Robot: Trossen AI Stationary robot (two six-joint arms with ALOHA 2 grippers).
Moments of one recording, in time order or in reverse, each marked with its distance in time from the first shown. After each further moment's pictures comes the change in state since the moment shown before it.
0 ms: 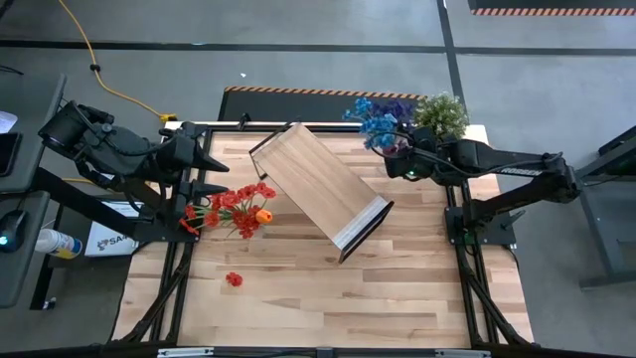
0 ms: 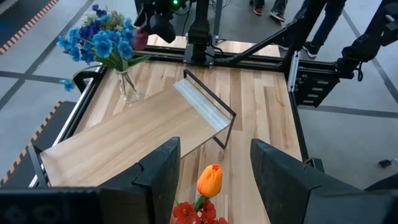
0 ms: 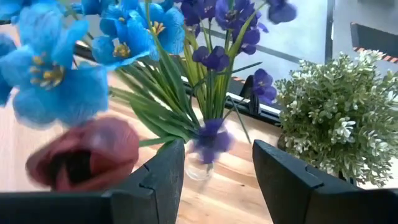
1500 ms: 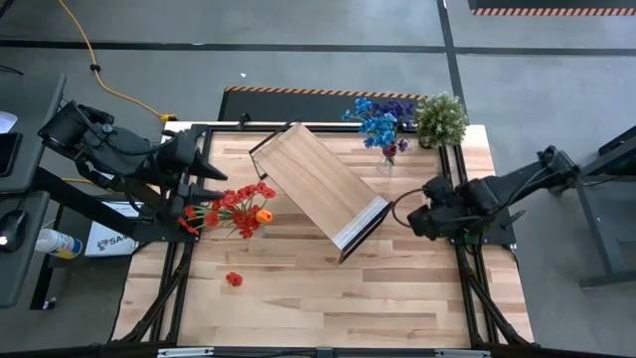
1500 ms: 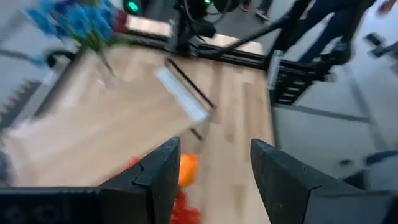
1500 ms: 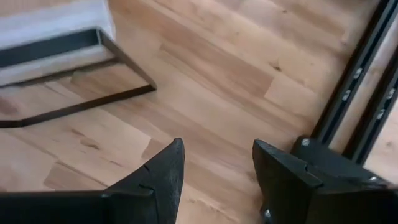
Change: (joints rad) left arm 0.000 0.000 0.000 -0.008 0.079 -0.102; right arm 0.490 -0.084 -0.145 -0.318 -0.430 0.539
